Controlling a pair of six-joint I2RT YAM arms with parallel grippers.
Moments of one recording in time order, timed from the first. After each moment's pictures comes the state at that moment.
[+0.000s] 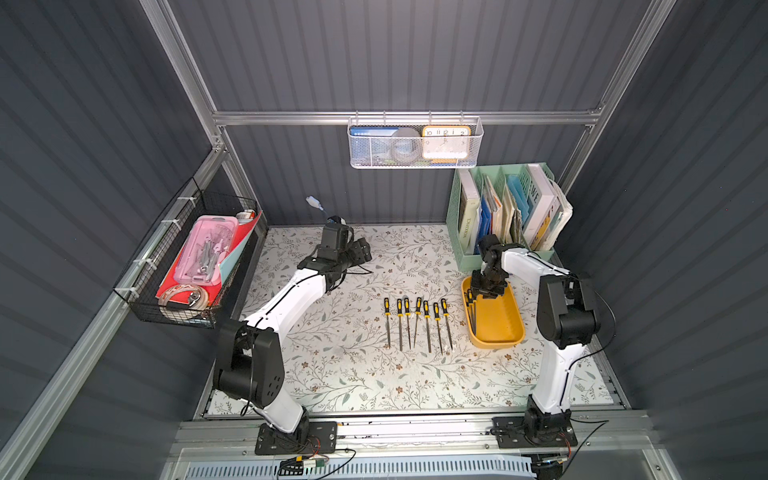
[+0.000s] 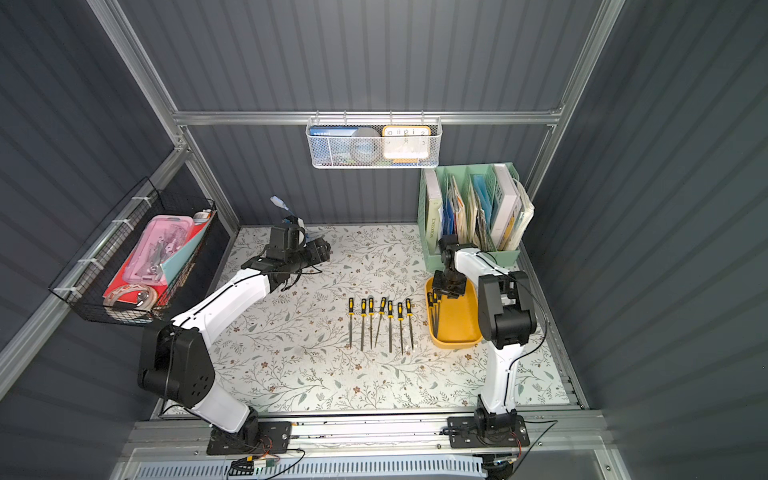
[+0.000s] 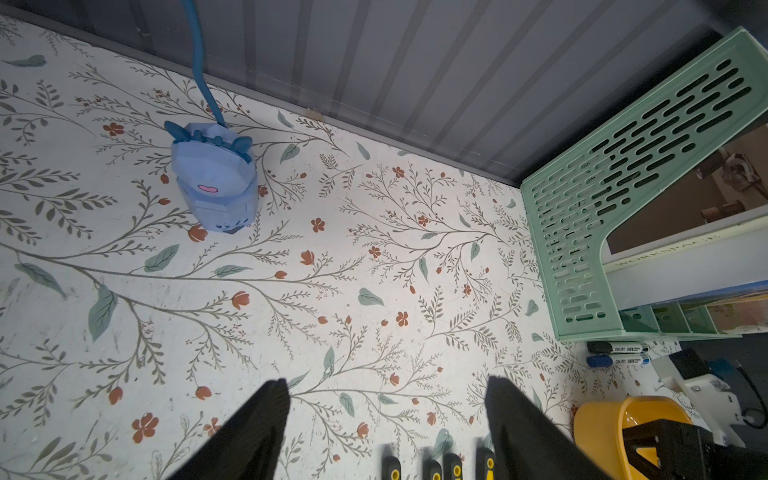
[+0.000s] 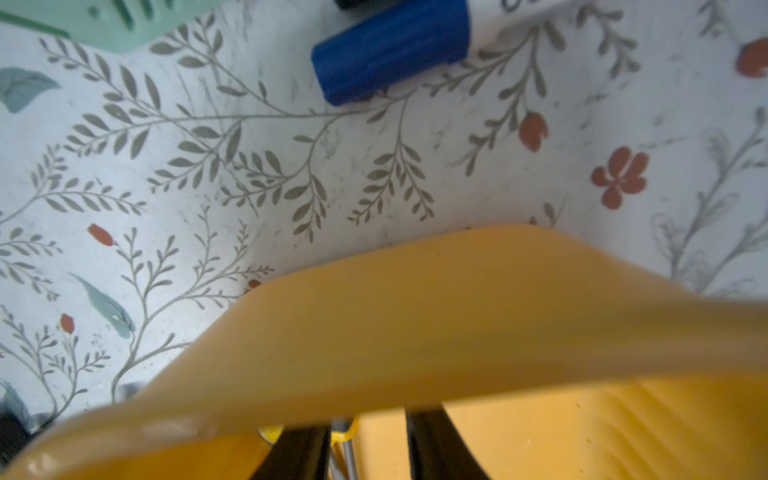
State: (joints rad) left arm -0.28 1.62 1.28 -0.26 -0.01 -0.50; right arm 0.13 2.02 1.47 -0.88 -0.02 0.42
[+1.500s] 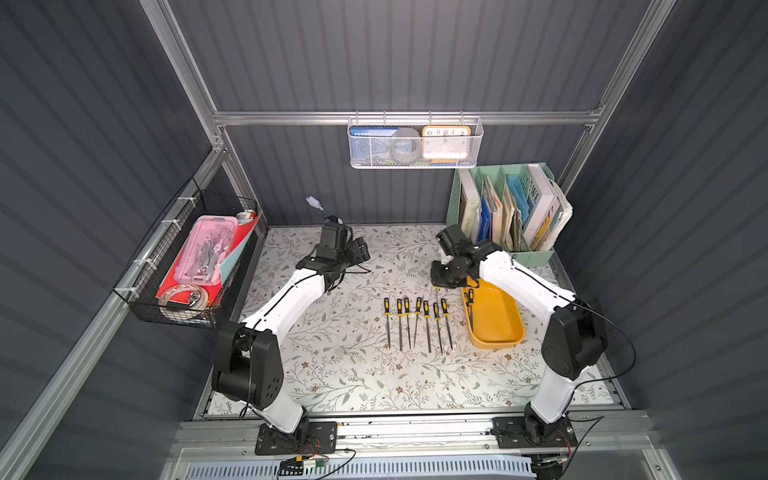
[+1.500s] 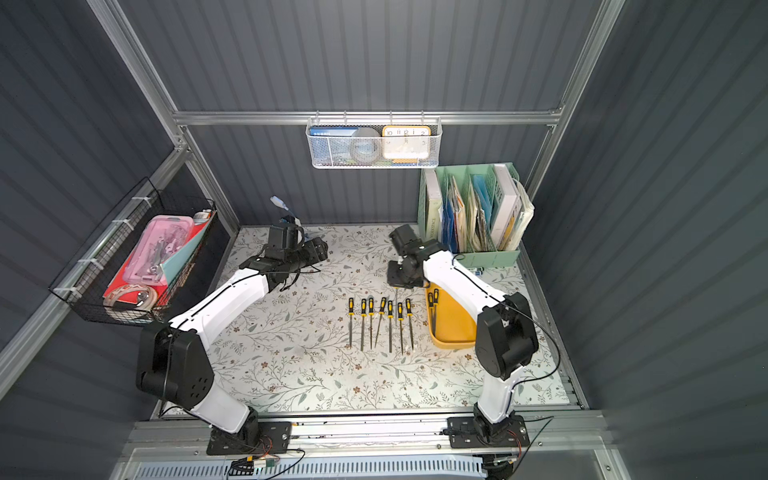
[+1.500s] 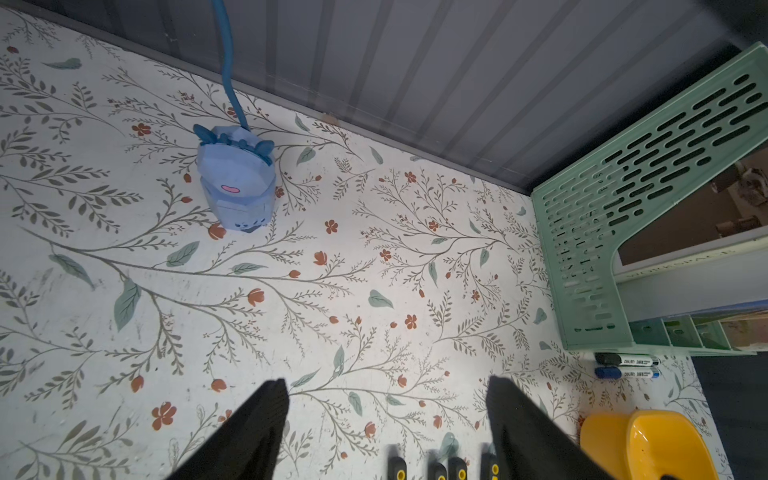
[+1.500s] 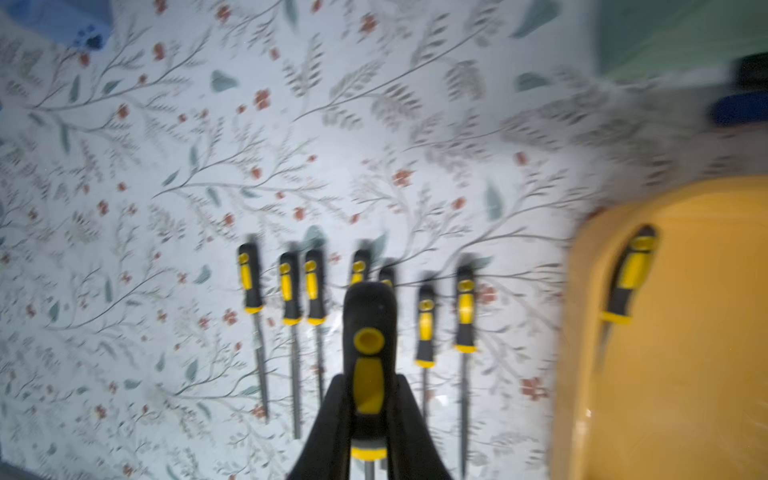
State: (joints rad) left arm -0.27 1.61 1.29 -0.28 -0.05 -0.51; right arm 0.56 1.83 1.57 -0.84 -0.07 0.60
